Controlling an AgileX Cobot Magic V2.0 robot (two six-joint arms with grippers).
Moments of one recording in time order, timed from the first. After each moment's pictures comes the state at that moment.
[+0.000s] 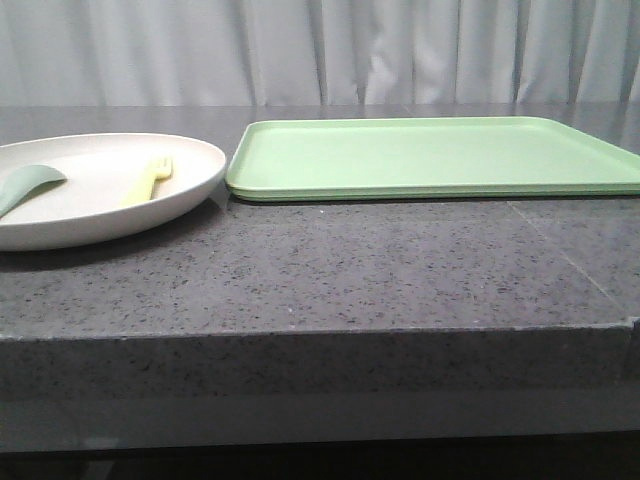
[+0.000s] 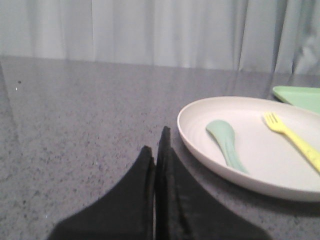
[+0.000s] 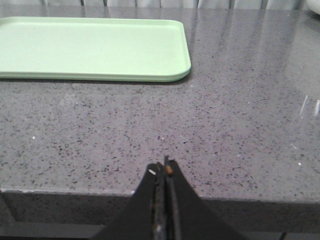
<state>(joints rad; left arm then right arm) 0.02 0.00 0.01 0.02 0.07 -0.06 0.00 -0.01 0.03 0.14 0.24 -0.07</state>
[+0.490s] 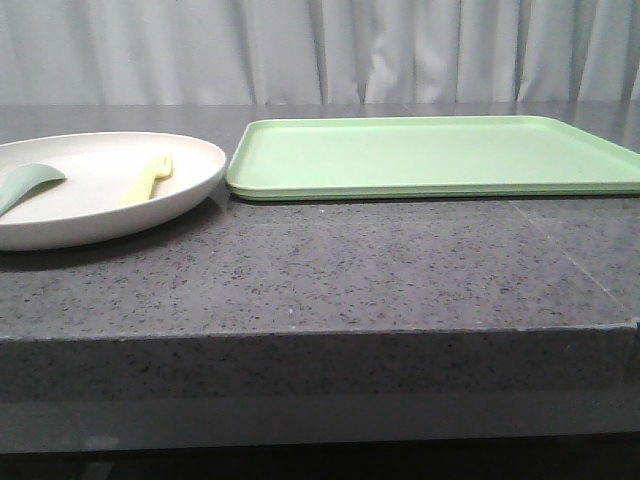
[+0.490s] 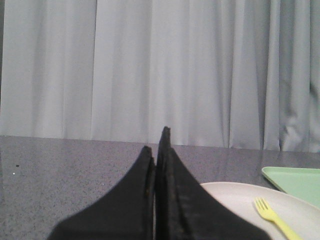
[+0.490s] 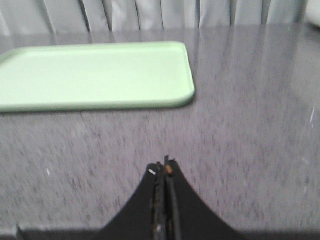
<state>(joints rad) 0.02 0.00 -0.06 0.02 -0.12 -0.06 0.00 -0.01 -0.04 0.19 0.21 -0.07</state>
